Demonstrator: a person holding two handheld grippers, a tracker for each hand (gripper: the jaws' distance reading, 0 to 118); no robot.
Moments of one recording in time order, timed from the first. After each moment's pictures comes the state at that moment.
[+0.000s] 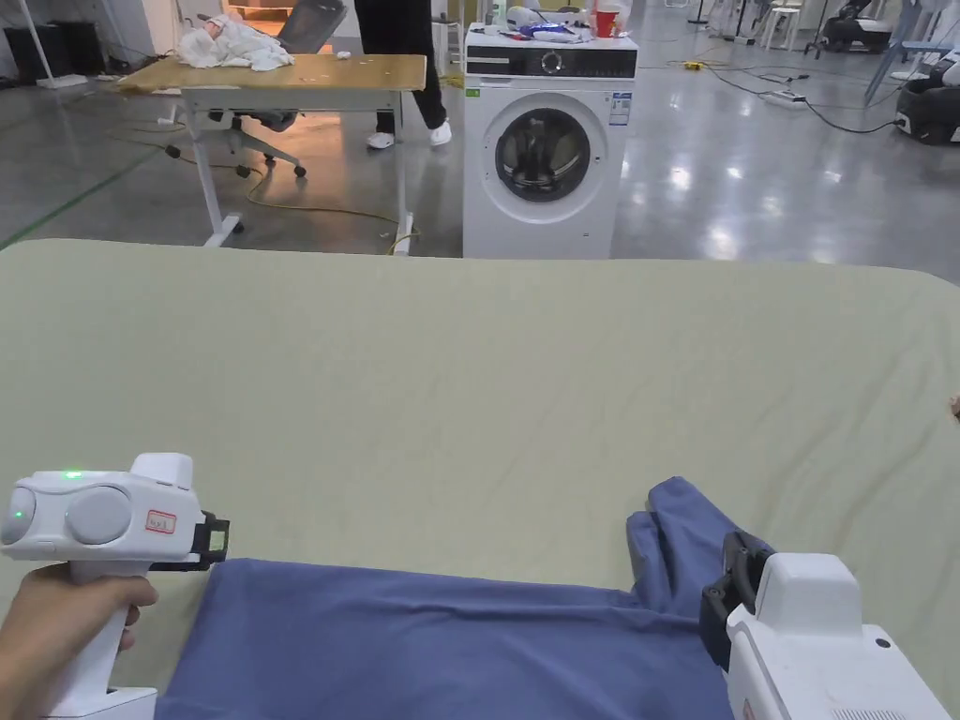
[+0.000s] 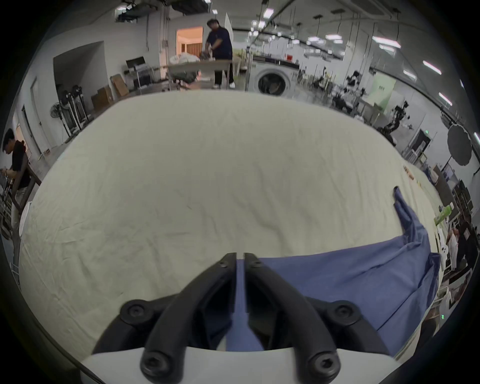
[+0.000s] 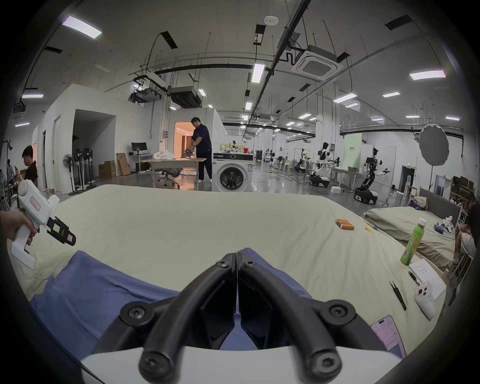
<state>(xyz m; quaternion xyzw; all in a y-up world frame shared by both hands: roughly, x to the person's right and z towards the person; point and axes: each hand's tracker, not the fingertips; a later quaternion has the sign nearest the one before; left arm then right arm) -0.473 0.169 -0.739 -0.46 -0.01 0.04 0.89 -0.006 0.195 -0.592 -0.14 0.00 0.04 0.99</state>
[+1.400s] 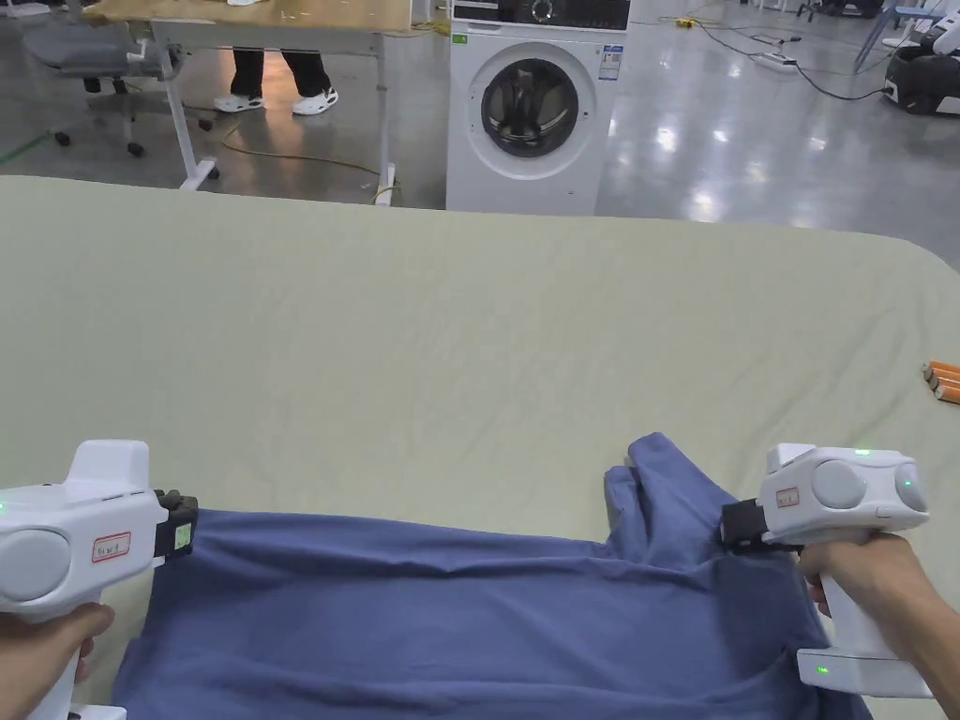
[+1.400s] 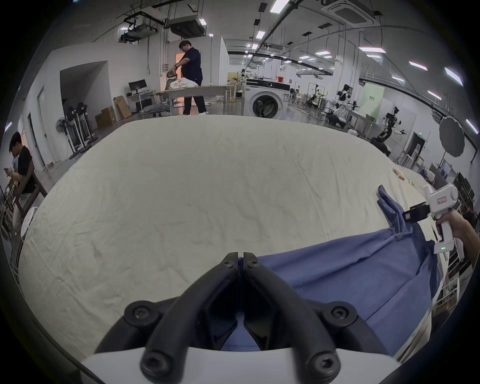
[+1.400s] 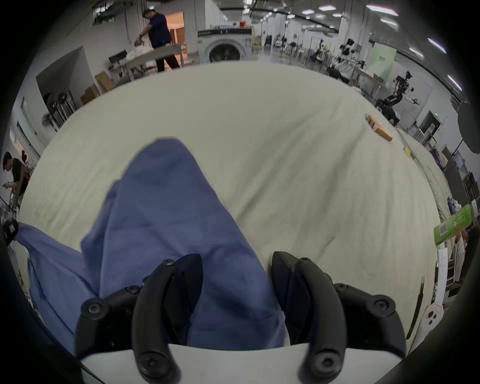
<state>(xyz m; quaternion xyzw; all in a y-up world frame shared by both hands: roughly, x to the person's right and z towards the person) -0.457 0.187 -0.655 -0.36 -0.01 0.03 0.93 0.131 0.109 -0.804 -0.52 0.02 0.03 0.86</state>
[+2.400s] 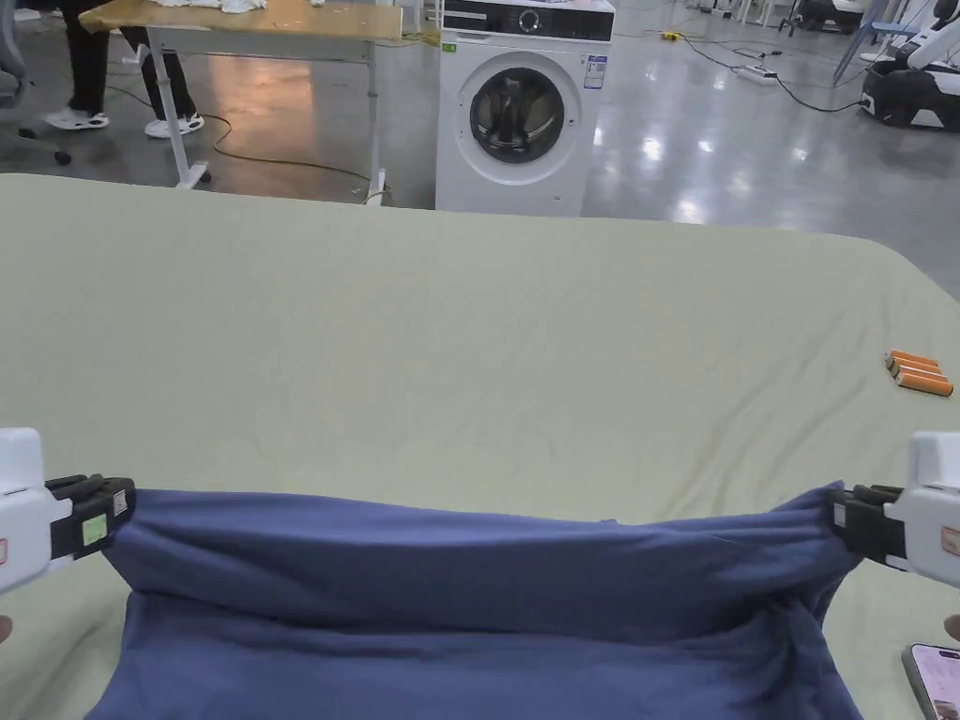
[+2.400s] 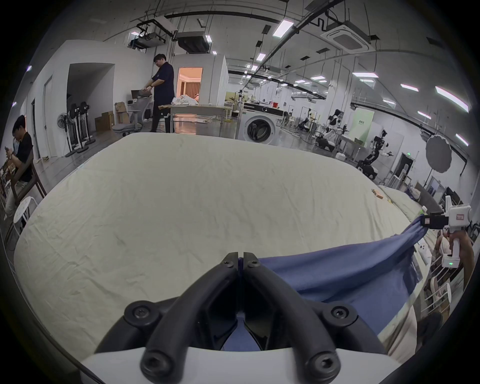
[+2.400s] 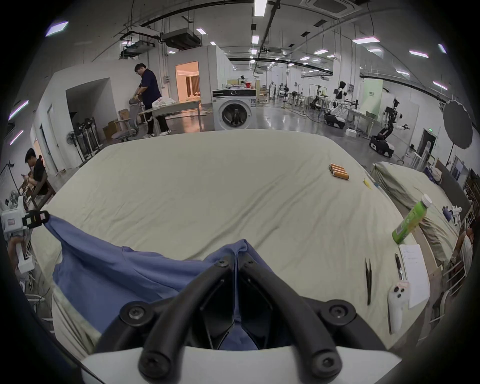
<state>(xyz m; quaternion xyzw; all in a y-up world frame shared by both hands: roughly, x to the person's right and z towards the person) -0.501 0.215 -0.570 -0.30 -0.04 0.07 0.95 0.139 0.255 -0.583 -0.35 0.05 0.02 0.94</state>
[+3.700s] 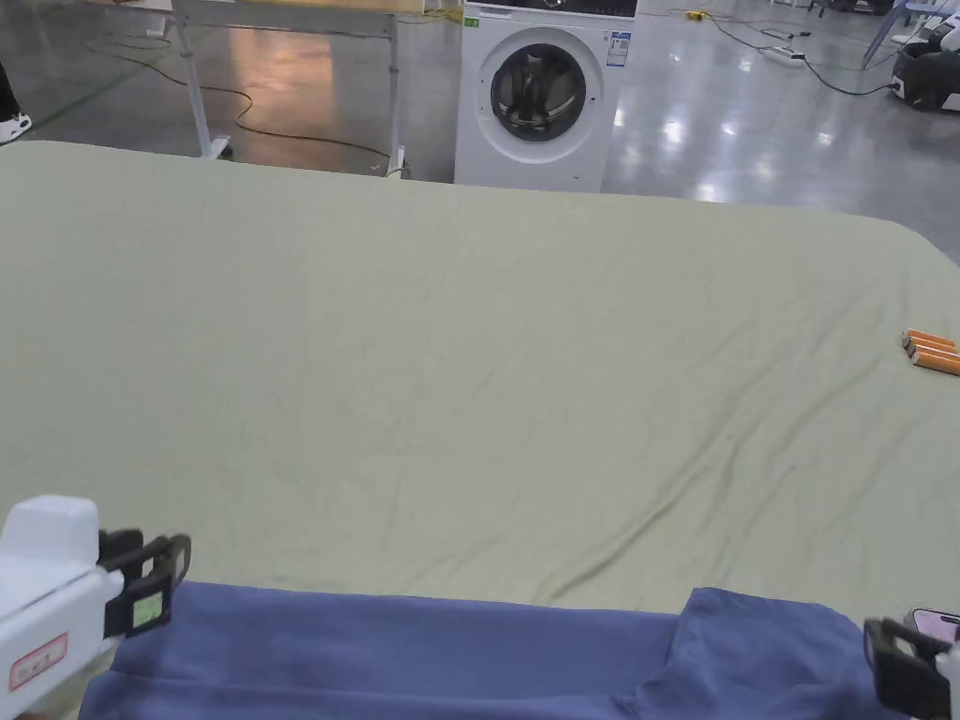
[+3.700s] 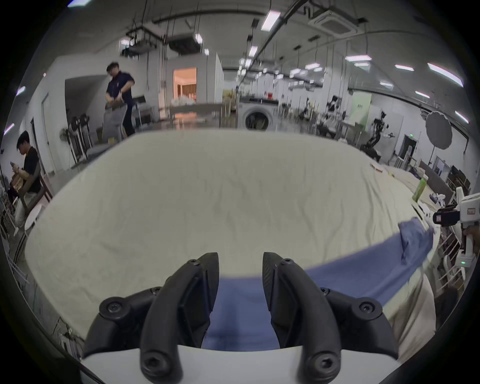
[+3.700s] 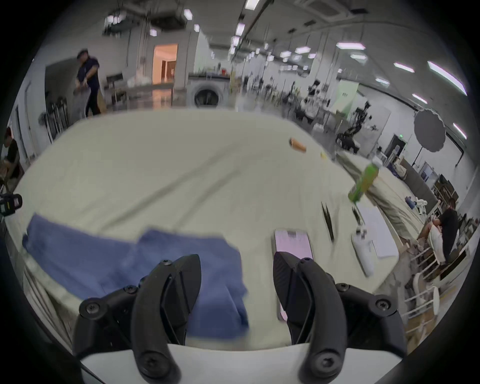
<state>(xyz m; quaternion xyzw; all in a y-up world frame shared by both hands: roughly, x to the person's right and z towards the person) -0.436 0.202 -0.497 -0.28 -0.02 0.02 0.96 0.122 0.211 -0.491 -0.34 -0.06 0.06 0.94</state>
